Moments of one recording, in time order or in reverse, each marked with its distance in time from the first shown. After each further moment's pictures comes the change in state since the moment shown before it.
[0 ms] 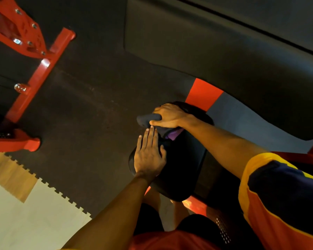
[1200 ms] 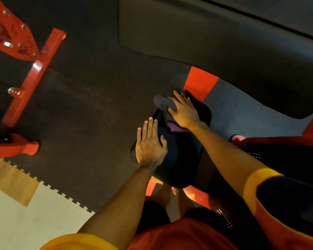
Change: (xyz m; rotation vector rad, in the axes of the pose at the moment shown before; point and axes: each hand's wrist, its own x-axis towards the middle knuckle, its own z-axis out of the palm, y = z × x) left_hand 0.001 -0.001 0.000 0.011 0.052 -0.010; right_hand -0.052 0.006 0.036 0.253 0.330 0.345
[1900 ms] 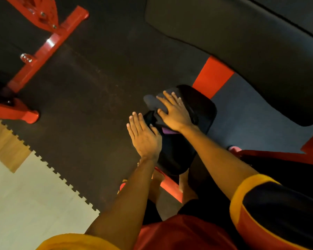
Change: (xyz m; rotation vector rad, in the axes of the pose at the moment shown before) left_hand -0.039 0.008 0.021 -0.201 0.350 -0.465; right_hand -0.045 -0.047 0.031 -0.015 -0.065 -0.184
